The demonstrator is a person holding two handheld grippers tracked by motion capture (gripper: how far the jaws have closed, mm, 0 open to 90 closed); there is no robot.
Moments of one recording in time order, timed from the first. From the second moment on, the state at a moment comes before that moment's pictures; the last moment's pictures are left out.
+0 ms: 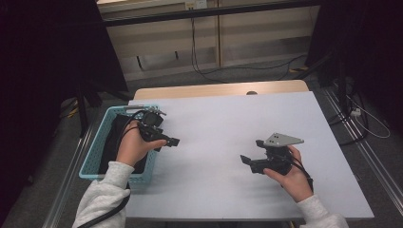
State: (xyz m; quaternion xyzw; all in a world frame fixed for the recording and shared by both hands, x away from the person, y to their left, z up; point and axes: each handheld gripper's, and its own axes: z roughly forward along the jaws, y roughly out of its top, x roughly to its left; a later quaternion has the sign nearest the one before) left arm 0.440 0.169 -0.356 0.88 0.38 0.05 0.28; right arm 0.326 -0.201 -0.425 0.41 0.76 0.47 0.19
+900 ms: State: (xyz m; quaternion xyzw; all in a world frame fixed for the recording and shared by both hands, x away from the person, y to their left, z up) left arm 0.411 0.156 -0.388 0.88 0.36 0.03 0.32; right arm 0.316 -0.230 -0.432 0.42 0.76 0.45 0.19
